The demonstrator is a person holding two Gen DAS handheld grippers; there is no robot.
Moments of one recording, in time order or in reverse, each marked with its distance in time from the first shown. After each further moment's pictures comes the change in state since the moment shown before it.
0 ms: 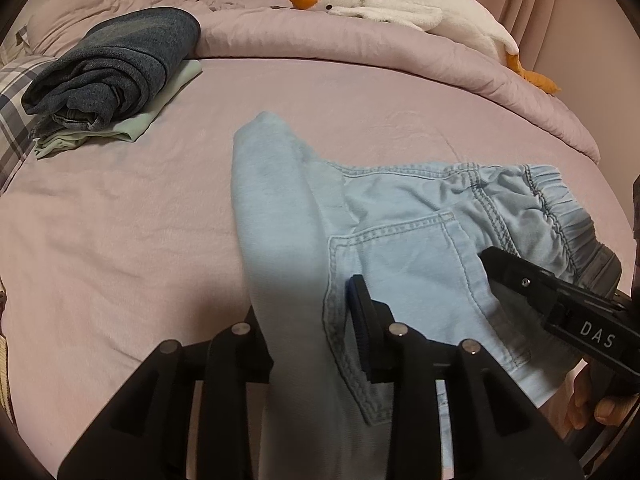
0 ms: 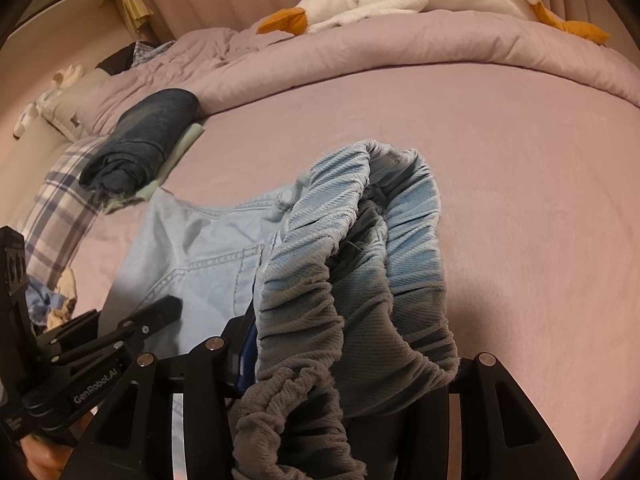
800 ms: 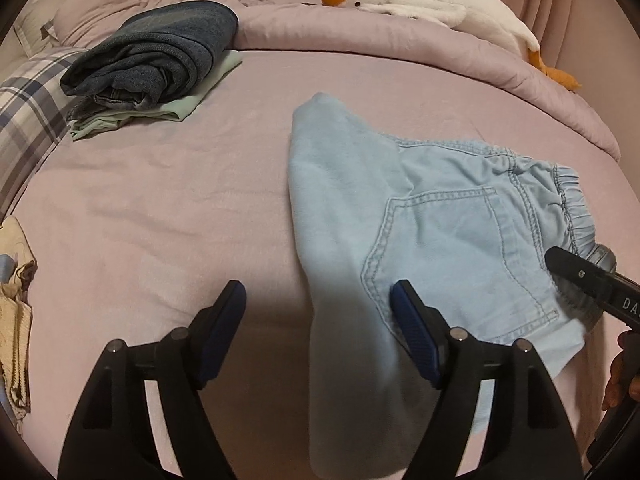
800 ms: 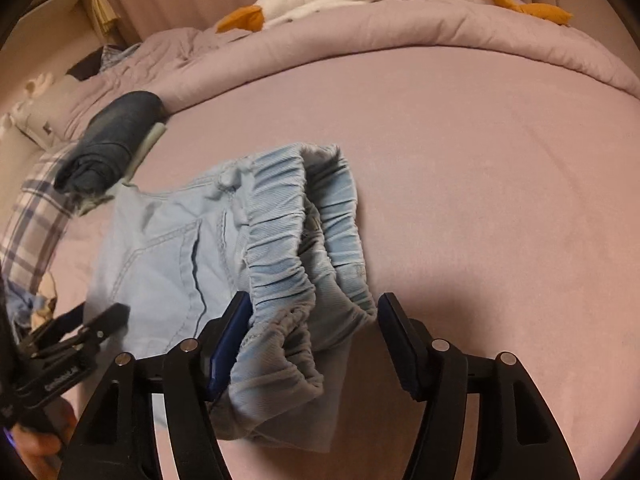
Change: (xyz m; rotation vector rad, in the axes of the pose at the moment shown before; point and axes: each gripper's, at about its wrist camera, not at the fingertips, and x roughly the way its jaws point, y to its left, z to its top) left arm -0.019 0.016 -0.022 -0.020 0.011 0.098; right arm -0.014 -0.026 -0.016 0.063 0.028 -0.107
